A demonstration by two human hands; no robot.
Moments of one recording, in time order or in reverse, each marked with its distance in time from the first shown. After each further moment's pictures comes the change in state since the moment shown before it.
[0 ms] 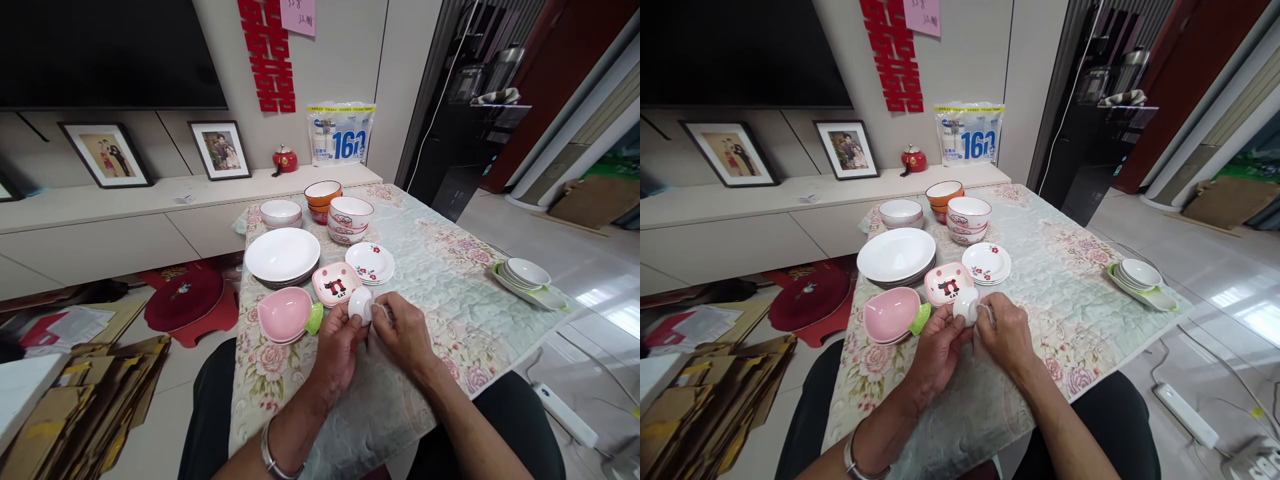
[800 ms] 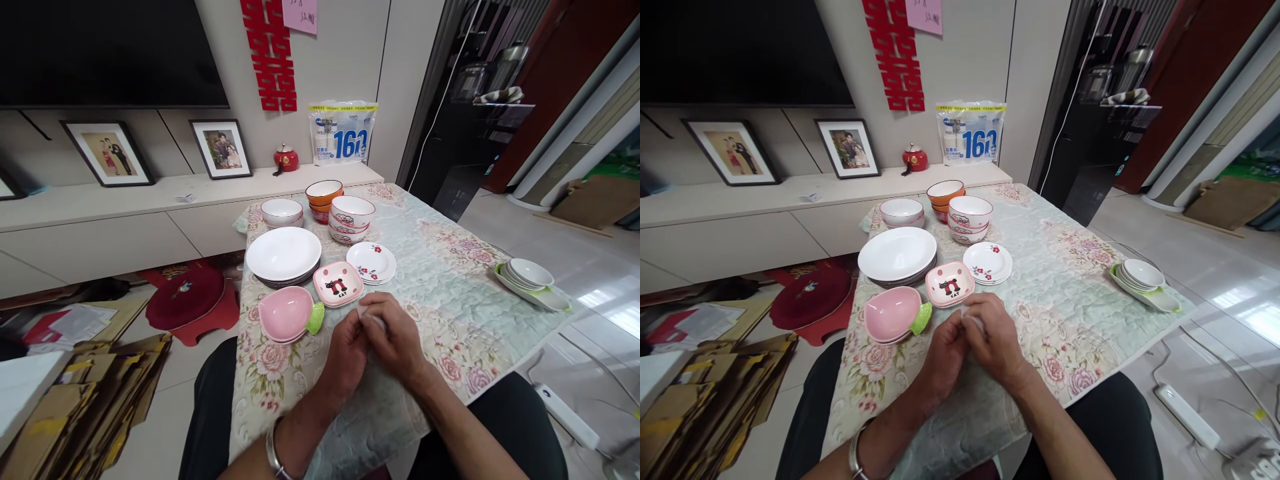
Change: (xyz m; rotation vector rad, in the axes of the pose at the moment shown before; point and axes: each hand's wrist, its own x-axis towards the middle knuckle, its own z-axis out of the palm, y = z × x) left_hand -0.003 -0.007 -0.003 0.433 -0.137 0.154; right_hand 0.001 -0.014 0.005 0.382 0.029 -0.143
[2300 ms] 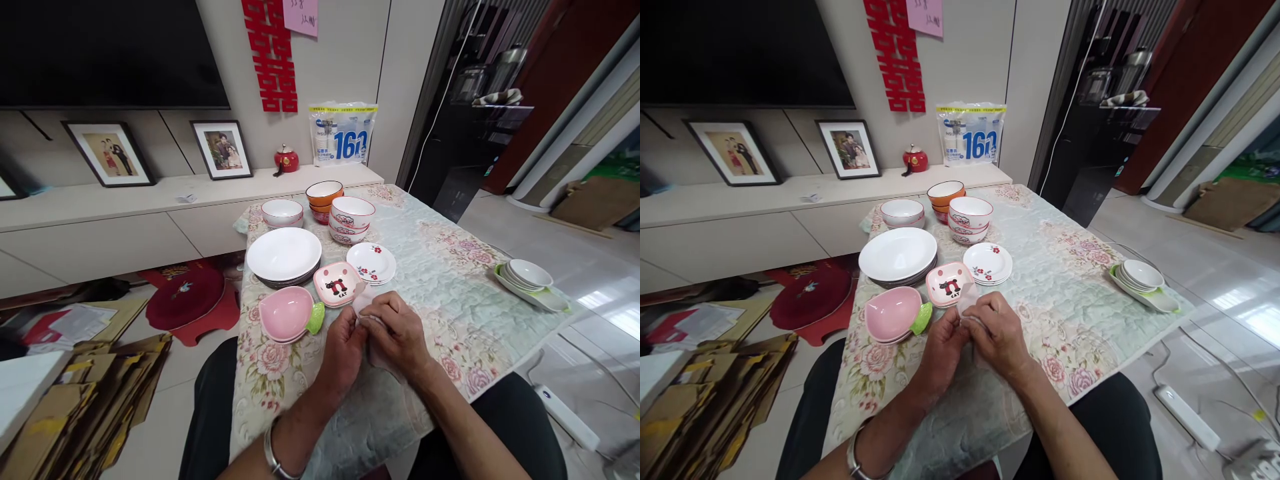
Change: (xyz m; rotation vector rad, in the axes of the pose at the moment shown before) left_hand 0.004 -0.004 -0.010 0.119 0.018 0.063; right_hand 0.002 0.007 -0.007 -0.137 -0.034 -0.042
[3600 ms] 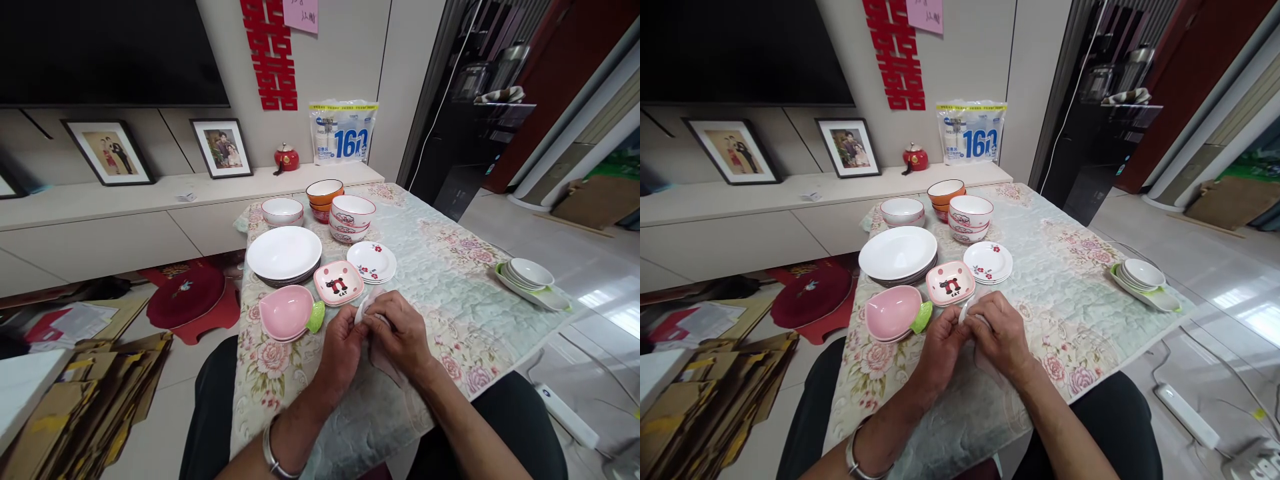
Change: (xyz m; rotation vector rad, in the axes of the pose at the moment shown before) left_hand -0.001 0.001 0.000 -0.054 0.040 -0.054; right_hand 0.001 -0.003 -0.002 0.082 0.044 0.023
